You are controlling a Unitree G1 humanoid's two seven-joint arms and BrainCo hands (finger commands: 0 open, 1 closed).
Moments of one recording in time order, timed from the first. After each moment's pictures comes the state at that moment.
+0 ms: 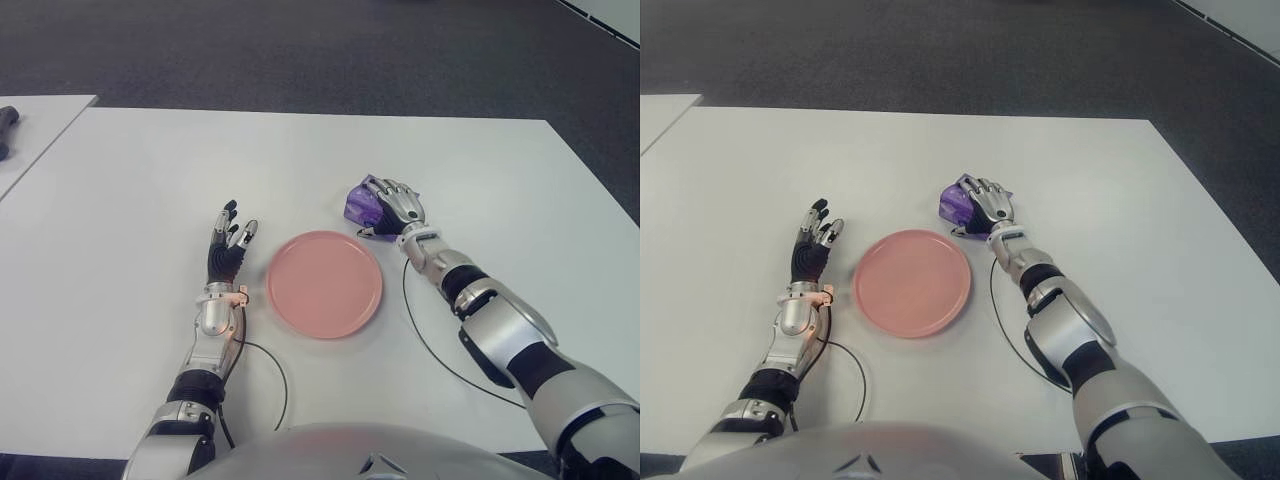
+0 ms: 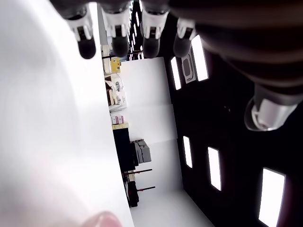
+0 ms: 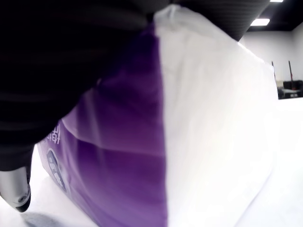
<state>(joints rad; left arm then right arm) -0.10 0.07 0.06 0.64 0.10 -0.64 0.19 -0.79 -0.25 0.67 1.30 -0.77 -0.21 -0.63</state>
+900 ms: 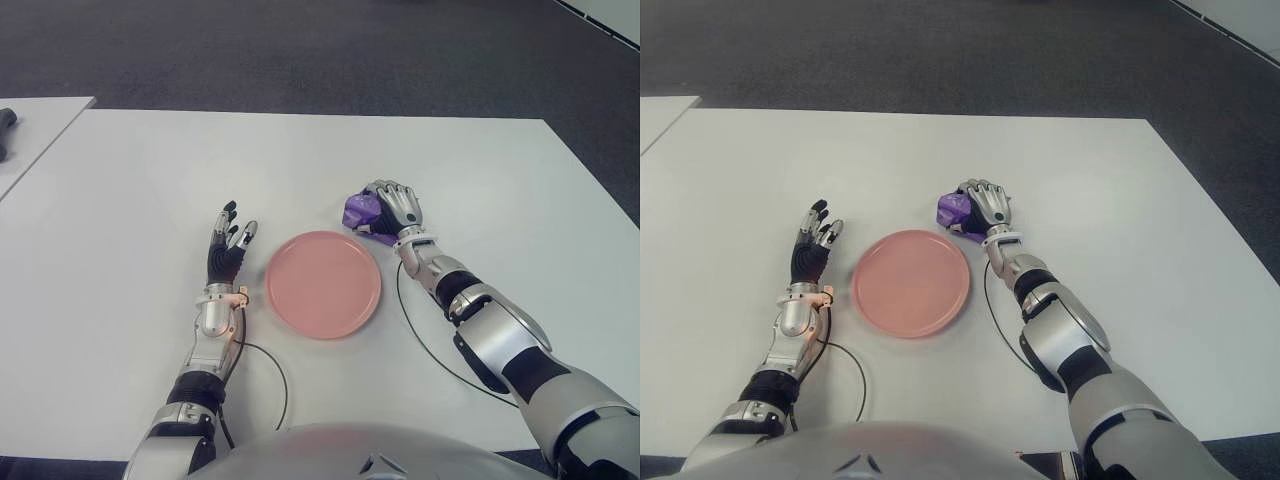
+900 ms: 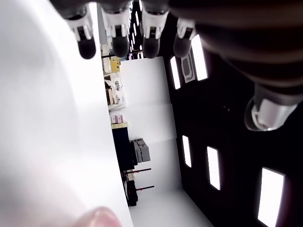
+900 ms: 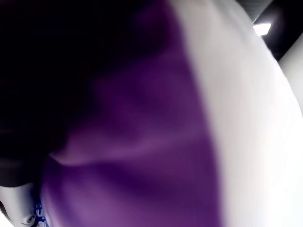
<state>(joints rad) -0.09 0.06 0.06 0.64 0.10 -0.64 0.19 -0.78 -0.23 0.64 1.29 -0.75 -0.29 -0.72</state>
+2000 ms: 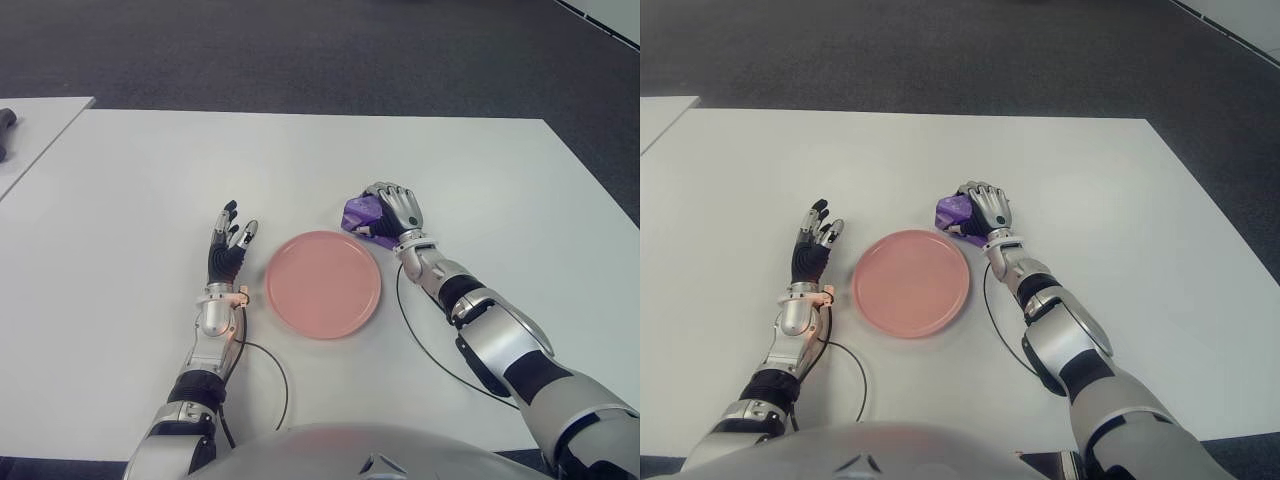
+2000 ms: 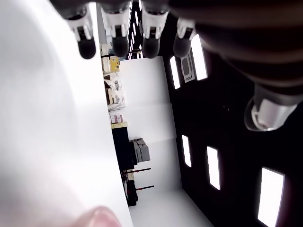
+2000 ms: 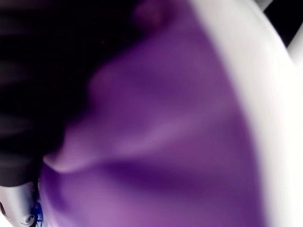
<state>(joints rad) -0.10 0.05 0.06 0.65 0.10 -0.63 0.19 -0.76 -0.24 0.61 1.29 -0.74 -0.38 -0.74</state>
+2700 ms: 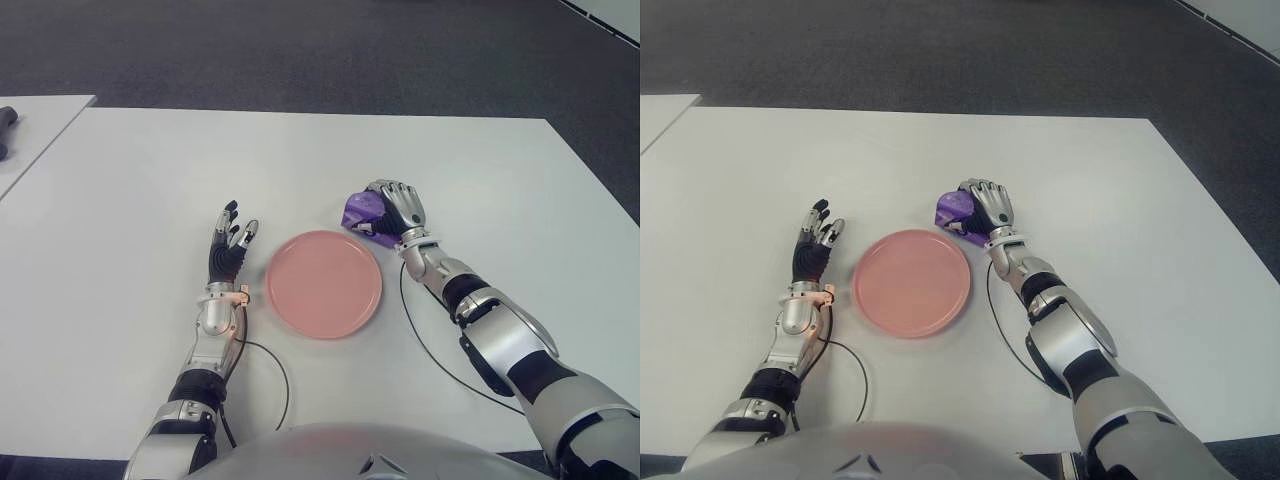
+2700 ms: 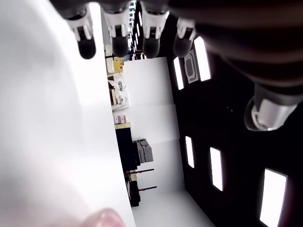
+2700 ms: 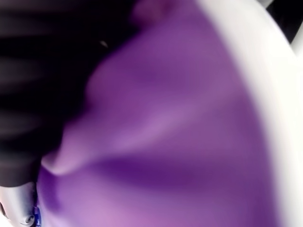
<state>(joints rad) -0.11 0.05 0.06 0.65 0.10 -0.62 0.19 -0.76 -0.27 0.57 1.23 -0.74 -0.45 -0.77</state>
